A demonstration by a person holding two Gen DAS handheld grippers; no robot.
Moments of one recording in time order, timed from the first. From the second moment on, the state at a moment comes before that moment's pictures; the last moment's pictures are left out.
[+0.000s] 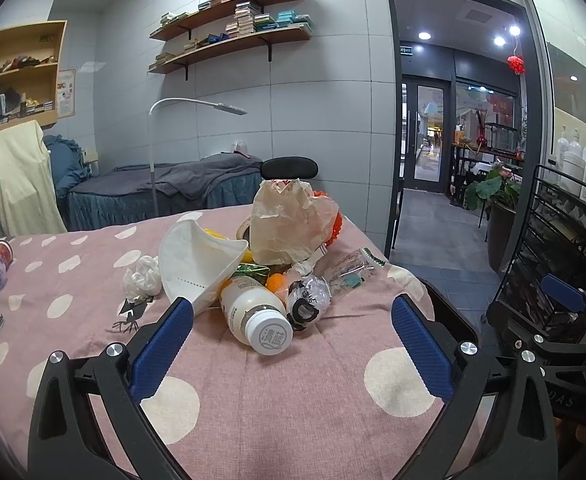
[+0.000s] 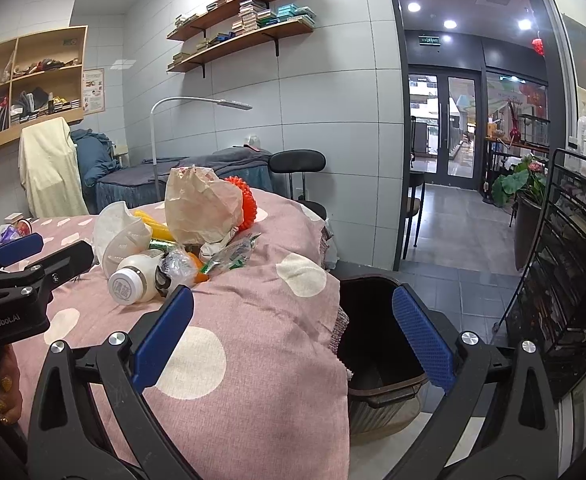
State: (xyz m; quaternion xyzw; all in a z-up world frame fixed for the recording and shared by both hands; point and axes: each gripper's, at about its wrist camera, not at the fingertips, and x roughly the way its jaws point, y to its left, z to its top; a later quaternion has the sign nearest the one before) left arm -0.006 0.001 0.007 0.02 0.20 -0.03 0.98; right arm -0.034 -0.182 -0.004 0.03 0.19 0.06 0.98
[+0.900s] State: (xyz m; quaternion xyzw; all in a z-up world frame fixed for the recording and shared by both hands) left arm -0.006 0.003 0.003 0.02 0.20 -0.03 0.98; right arm -0.033 -0.177 -0.009 0.02 0.19 0.06 0.98
